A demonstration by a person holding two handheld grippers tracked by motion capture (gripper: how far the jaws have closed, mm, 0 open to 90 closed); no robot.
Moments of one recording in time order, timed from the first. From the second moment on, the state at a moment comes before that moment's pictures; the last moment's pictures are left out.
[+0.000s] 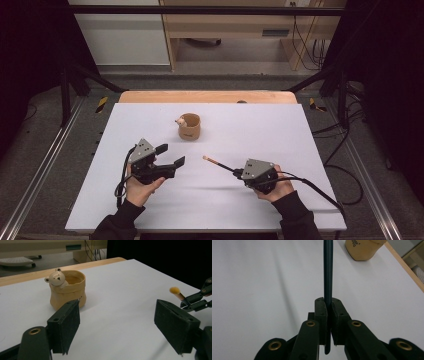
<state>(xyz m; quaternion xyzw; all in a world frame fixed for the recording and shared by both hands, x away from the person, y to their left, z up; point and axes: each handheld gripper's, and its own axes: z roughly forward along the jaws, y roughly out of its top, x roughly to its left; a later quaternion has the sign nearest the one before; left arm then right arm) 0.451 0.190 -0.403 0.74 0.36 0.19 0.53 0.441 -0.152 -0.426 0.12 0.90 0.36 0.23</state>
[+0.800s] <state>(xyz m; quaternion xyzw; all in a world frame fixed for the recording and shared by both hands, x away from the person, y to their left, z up) 0.442 0.169 -0.423 0.72 0.38 0.19 0.55 0.444 -0.151 -0.434 0.22 0.87 0.41 0.19</state>
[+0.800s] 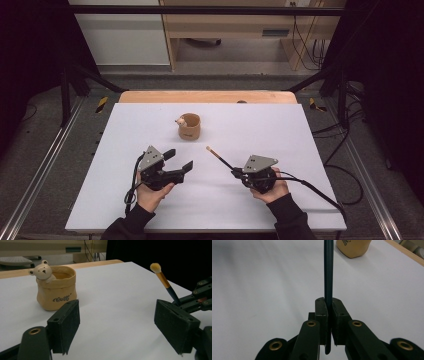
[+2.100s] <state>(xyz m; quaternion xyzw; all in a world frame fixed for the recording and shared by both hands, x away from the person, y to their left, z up) 0.442 0.130 -0.427 0.68 0.39 0.15 0.60 0.444 -0.149 -0.434 0.25 0.85 0.42 0.18</state>
